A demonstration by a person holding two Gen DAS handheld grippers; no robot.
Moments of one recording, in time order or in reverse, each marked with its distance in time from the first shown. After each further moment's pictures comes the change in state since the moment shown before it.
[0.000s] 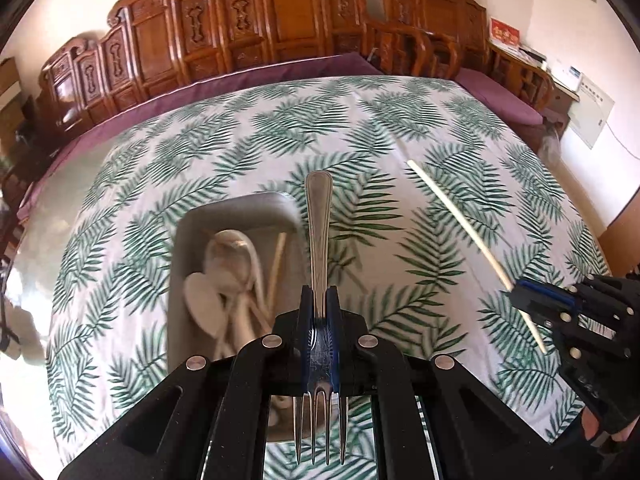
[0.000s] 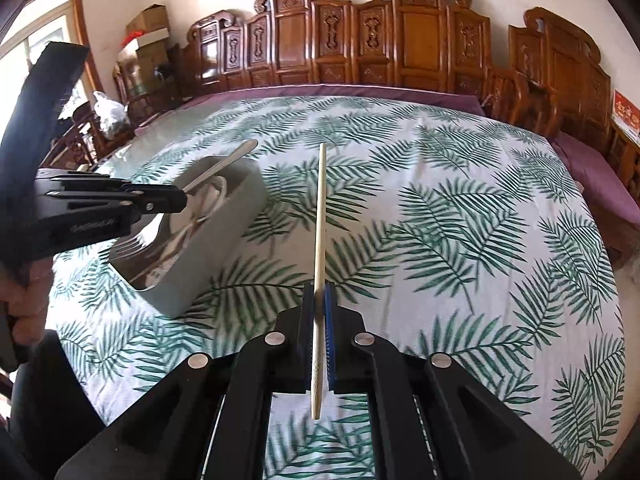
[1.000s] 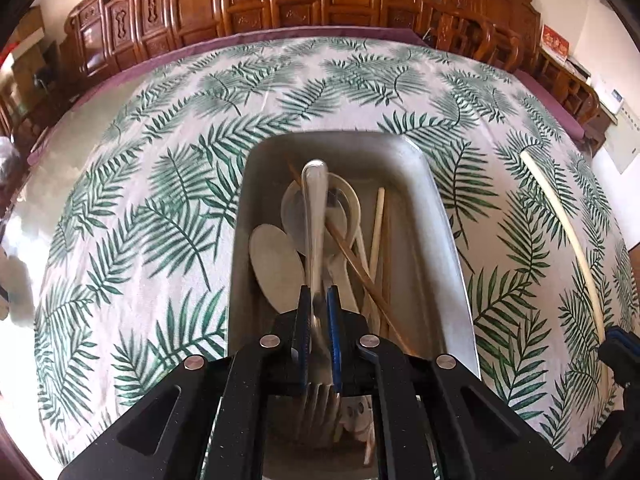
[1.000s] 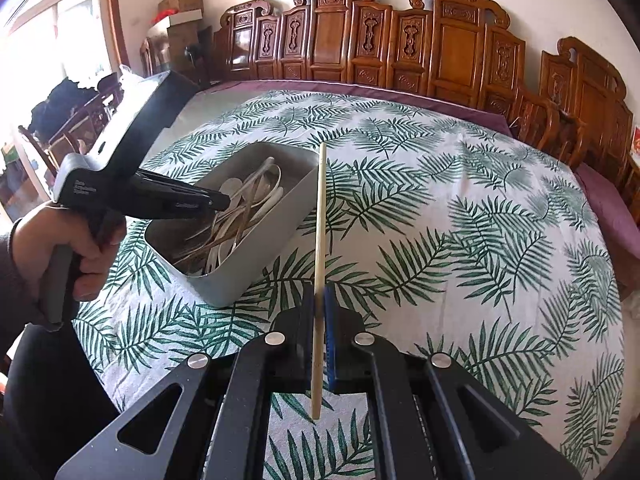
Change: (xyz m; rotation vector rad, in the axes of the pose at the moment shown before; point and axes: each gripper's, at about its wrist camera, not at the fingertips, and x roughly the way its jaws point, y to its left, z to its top) left arm 0.048 0.073 -0.022 -0.121 0.093 0.035; right arm -0.003 0.056 0.000 -0.108 0.010 0.003
